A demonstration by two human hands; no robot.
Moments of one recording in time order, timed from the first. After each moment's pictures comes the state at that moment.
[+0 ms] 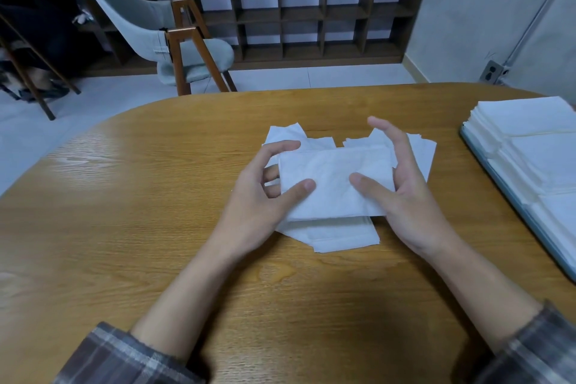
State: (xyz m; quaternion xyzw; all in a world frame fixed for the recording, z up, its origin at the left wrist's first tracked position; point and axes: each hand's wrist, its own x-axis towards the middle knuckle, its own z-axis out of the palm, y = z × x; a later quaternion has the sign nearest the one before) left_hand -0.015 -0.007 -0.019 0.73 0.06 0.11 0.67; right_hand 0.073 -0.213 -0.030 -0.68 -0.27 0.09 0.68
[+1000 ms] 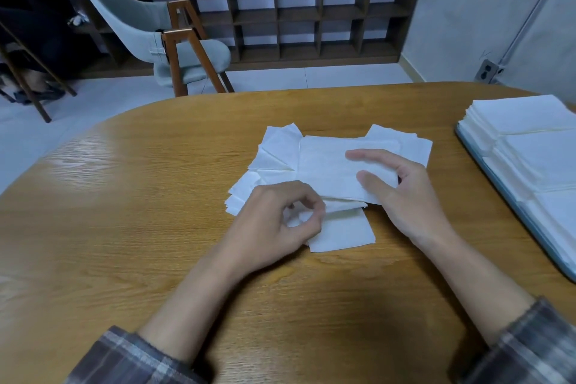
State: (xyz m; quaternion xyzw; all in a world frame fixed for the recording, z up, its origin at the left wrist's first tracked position) left_hand -0.014 -0.008 -0.044 0.91 -0.09 0.15 0.38; right_hand 0.088 -0.218 -0.041 -0.77 -0.24 0.02 0.59
